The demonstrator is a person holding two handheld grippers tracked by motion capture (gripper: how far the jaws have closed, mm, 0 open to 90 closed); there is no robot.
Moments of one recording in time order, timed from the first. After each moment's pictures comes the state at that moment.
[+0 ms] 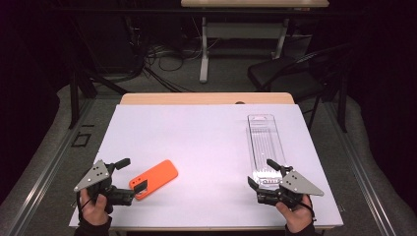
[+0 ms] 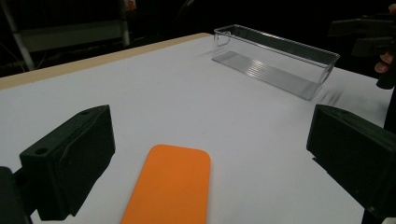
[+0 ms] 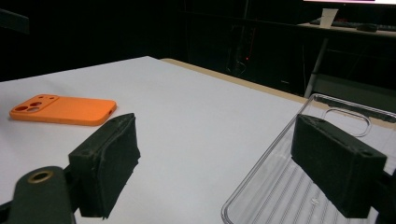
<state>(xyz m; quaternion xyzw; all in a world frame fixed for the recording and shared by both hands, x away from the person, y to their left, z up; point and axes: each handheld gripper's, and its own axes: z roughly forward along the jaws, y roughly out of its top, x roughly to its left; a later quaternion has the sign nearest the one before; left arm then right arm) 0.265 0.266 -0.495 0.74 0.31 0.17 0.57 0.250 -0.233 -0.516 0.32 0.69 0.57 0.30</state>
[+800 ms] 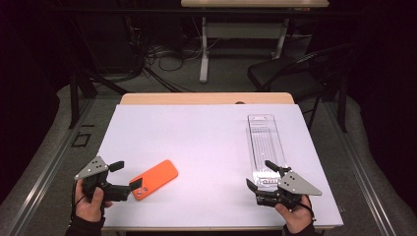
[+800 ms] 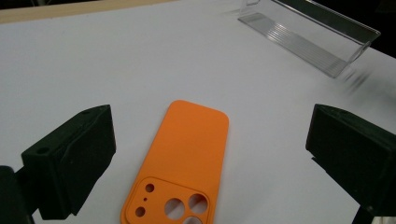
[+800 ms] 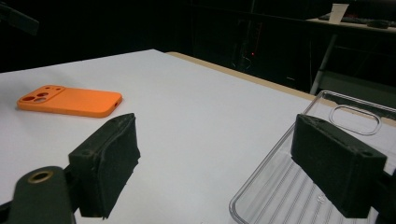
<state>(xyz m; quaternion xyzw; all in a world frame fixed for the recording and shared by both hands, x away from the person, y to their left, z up) 0.273 0.278 -0.490 0.77 0.39 0.13 0.49 0.249 -0.230 -0.517 0.31 0.71 0.56 0.29</state>
